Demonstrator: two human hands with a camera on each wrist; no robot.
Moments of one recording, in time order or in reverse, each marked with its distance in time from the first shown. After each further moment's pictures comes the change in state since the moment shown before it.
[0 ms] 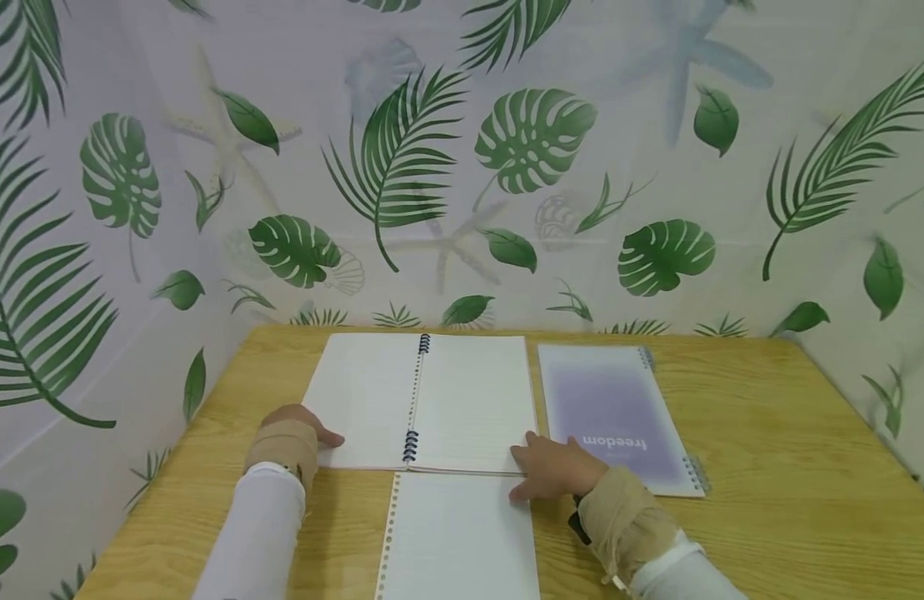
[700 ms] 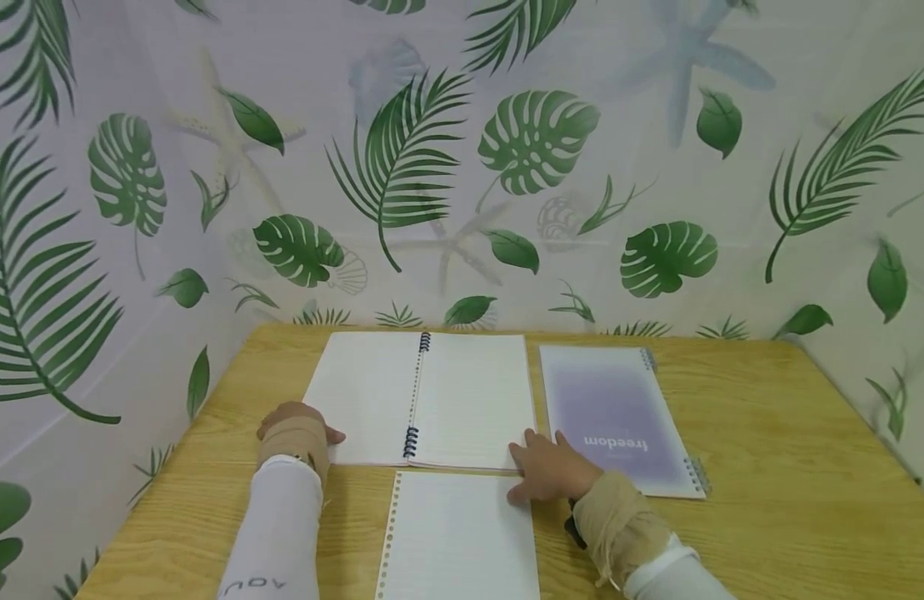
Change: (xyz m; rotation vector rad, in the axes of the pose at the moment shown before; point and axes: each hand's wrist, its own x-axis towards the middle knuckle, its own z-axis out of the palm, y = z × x) left_hand 0.000 0.012 0.004 -0.077 0.102 -0.213; right_hand 0.000 -0.005 0.004 0.015 0.059 -0.046
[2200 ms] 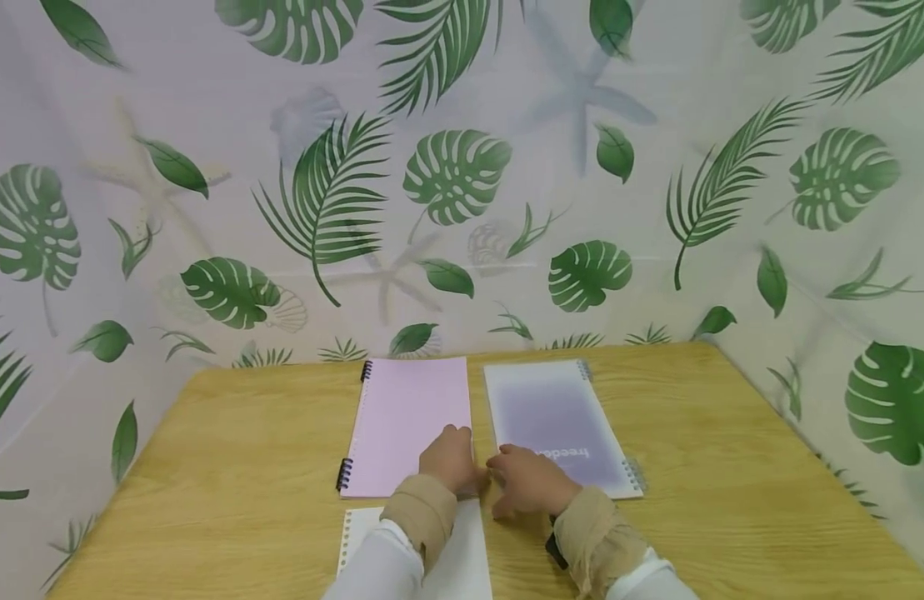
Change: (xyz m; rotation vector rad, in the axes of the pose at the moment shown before) left_hand -0.095 0.177 0.122 -0.049 0.055 0.866; right_hand -0.031 0.040 0.002 0.157 0.234 0.045
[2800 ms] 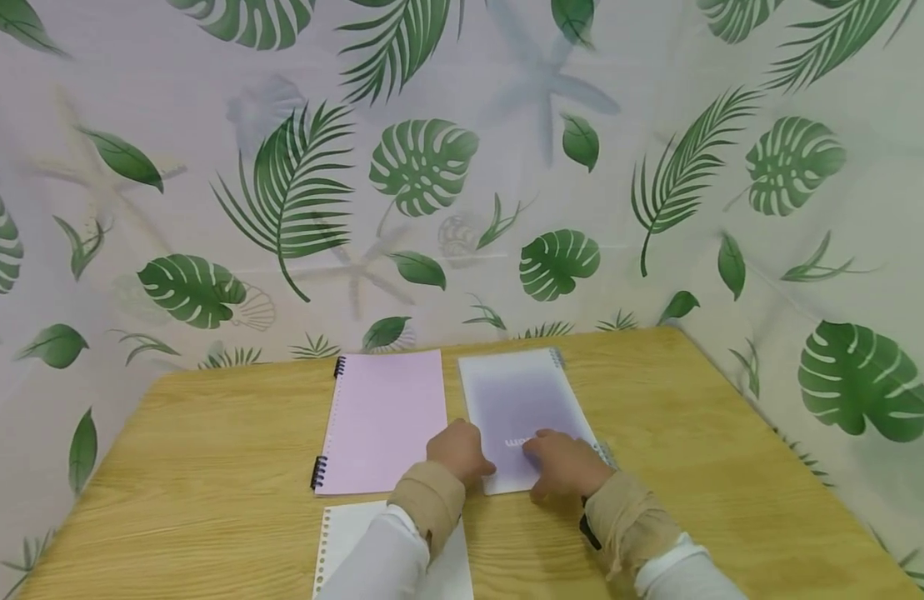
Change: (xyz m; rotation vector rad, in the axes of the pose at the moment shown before) left_hand -0.002 0.045 0.009 0.120 -0.089 0.041; right_hand -0.035 0.056 -0.022 -0.084 0.028 0.148
